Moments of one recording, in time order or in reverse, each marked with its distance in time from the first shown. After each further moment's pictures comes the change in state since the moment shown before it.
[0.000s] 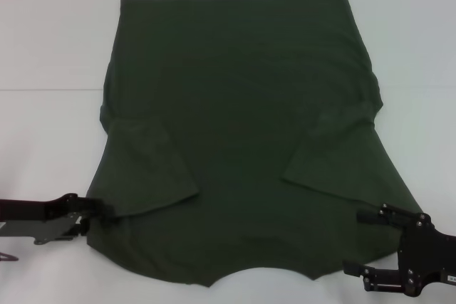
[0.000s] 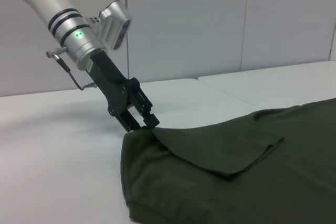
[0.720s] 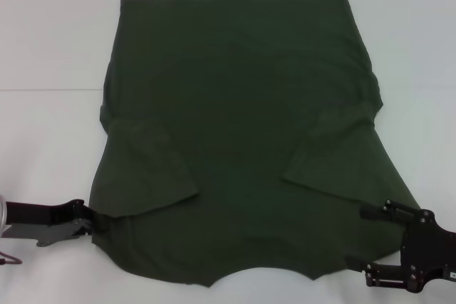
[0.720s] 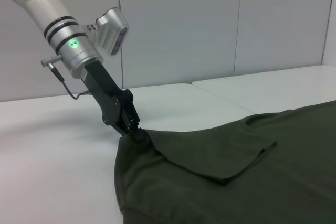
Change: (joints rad) left arm -0.006 -0.010 0.055 0.020 0.022 -0.023 0.010; right arm 0.000 0.002 0.024 0.000 0.000 -0.007 0.001
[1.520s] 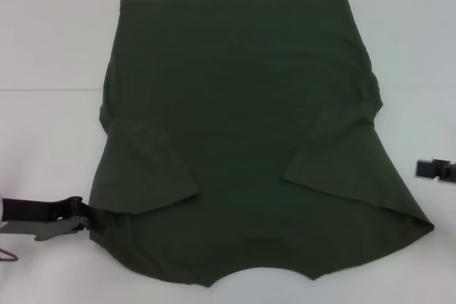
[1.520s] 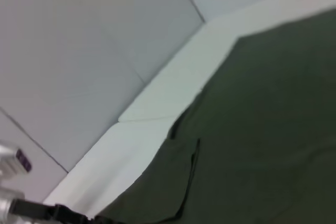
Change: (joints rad) left arm -0.001 0.006 -0.012 0.009 -0.009 0.025 0.058; right arm 0.012 -0.076 0.105 -0.325 -0.064 -0.075 1.099
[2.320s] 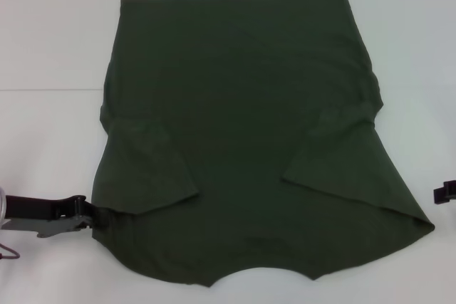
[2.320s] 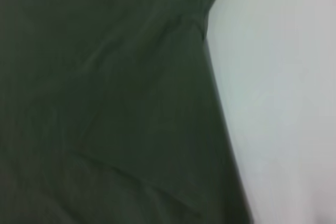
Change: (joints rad) left arm -0.009 -0.003 0.010 0.017 0.008 0.012 0.015; right arm 0.289 -0.025 0.115 -0.005 -0.766 0.070 0.549
